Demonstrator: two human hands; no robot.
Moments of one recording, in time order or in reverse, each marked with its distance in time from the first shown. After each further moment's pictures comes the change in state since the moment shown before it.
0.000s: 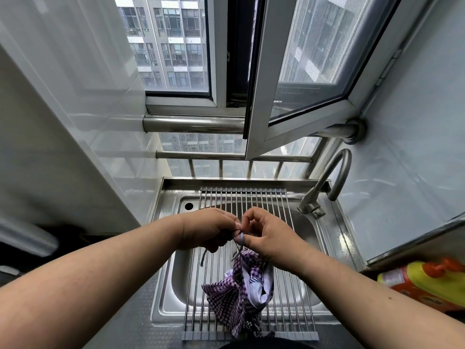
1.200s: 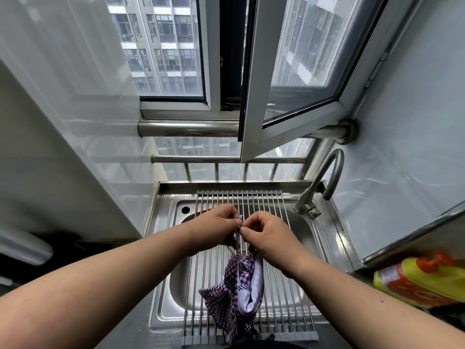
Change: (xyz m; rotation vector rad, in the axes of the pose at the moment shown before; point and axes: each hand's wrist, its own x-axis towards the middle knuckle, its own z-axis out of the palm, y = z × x) left_hand 0.017 -0.008 0.014 0.040 0.231 0.159; right_hand -0.001 0.006 0.006 0.066 0.240 0.093
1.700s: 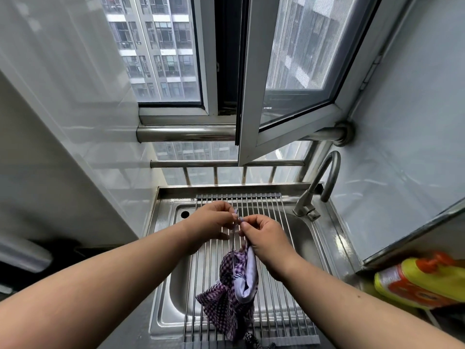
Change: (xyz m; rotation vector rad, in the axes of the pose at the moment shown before) left_hand 0.007 0.005 -0.008 -0.142 0.133 -0.018; right_hand 0.013 0.012 0.015 0.243 0.098 0.109
